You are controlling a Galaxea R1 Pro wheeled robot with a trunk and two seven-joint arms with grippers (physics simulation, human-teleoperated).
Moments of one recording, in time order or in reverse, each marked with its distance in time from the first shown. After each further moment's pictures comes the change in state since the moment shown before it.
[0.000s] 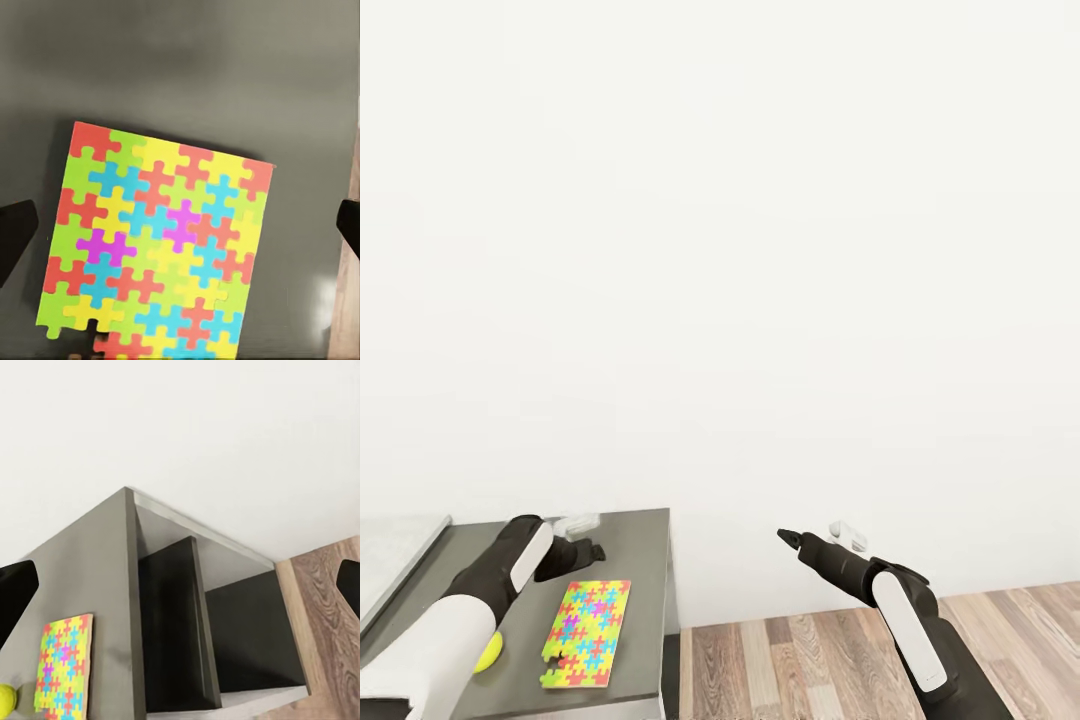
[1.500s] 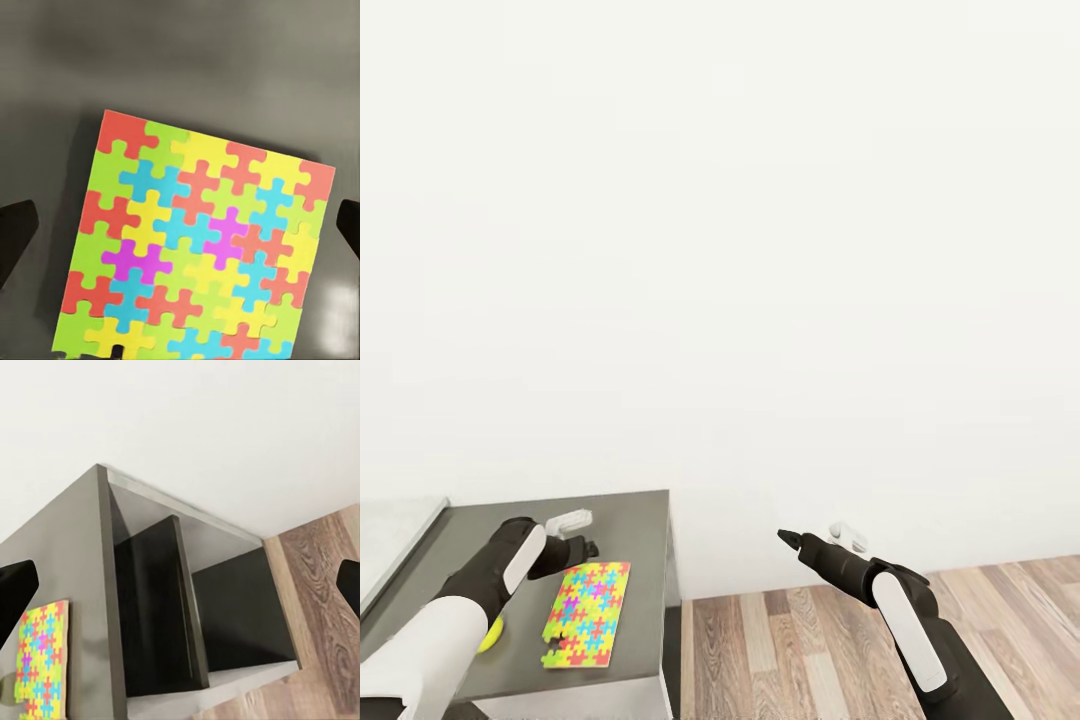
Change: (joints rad) left arm 0.000 0.022 0.001 0.017 0.001 -0.066 -0.010; right arm 0.000 -0.001 0.001 0.004 0.001 -0.001 0.000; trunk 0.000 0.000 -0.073
